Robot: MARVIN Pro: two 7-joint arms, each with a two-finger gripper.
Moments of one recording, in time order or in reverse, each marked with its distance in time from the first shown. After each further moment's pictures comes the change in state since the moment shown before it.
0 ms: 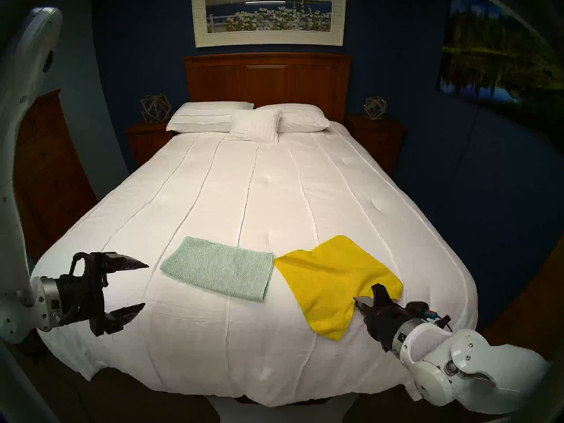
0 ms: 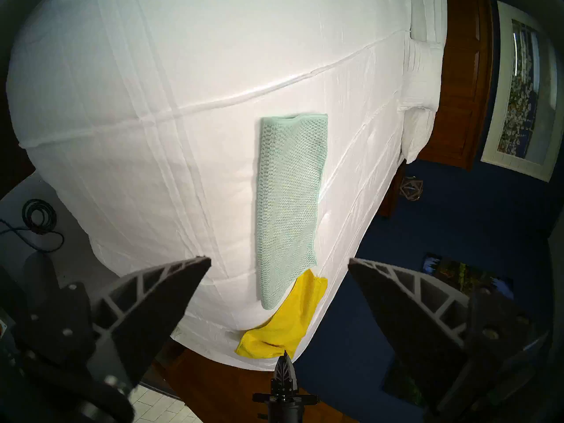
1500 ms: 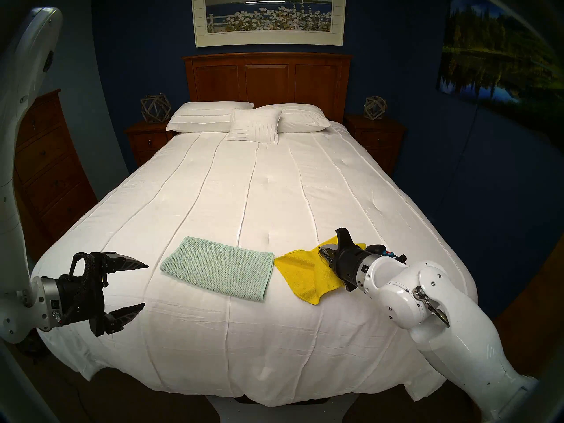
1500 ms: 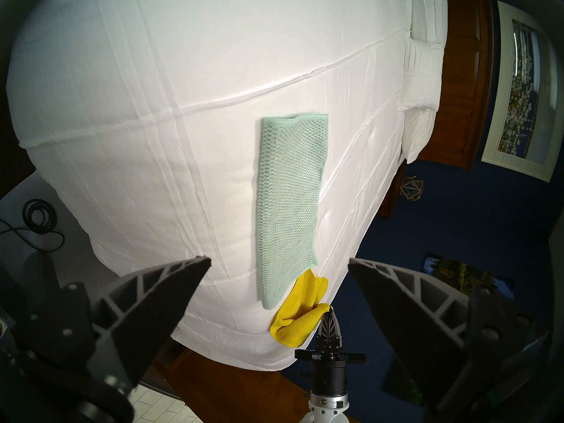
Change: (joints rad) left arm 0.000 0.000 0.000 0.000 0.000 0.000 0.002; right arm 0.456 -0.462 -0.040 0.297 -0.063 0.416 -0.232
